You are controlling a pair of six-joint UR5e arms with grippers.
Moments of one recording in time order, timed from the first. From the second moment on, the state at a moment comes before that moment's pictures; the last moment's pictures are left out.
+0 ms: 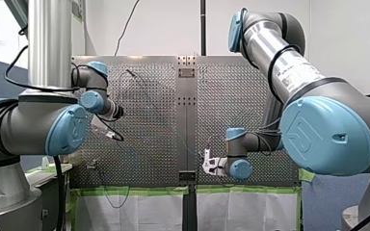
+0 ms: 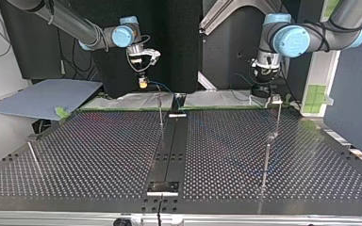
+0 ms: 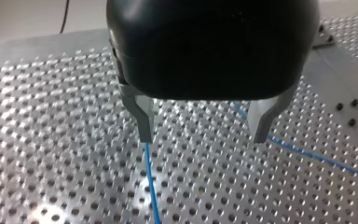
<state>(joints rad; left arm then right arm) 0.04 -1.60 -2.21 -2.60 -1.47 -2.75 2.09 -0.72 1.88 -1.00 1.57 1.64</state>
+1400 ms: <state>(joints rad) 0.03 -1.32 -1.97 -2.97 -1.53 -2.38 2.09 -0.72 1.88 -1.01 1.55 1.66</state>
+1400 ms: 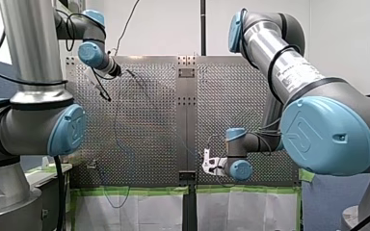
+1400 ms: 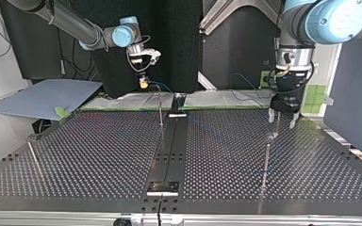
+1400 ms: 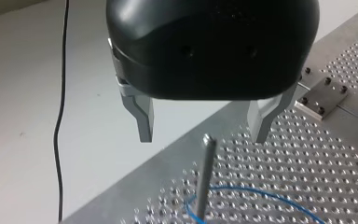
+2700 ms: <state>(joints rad) -0.06 -1.40 -1.64 -3.30 -1.58 -2.05 2.09 -0.72 1.87 -1.01 1.54 1.65</state>
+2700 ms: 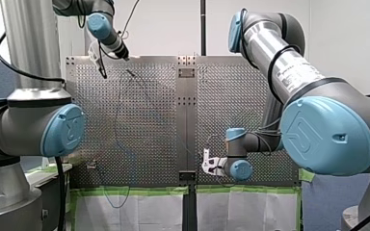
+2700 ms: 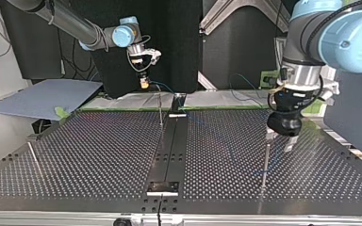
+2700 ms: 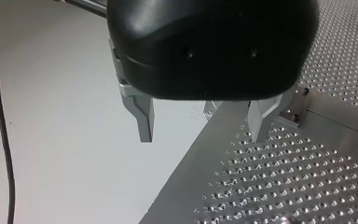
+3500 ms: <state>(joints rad) -0.13 -1.49 -1.44 -3.50 -1.71 -1.85 2.10 -0.72 1.87 -1.00 1.53 1.66</state>
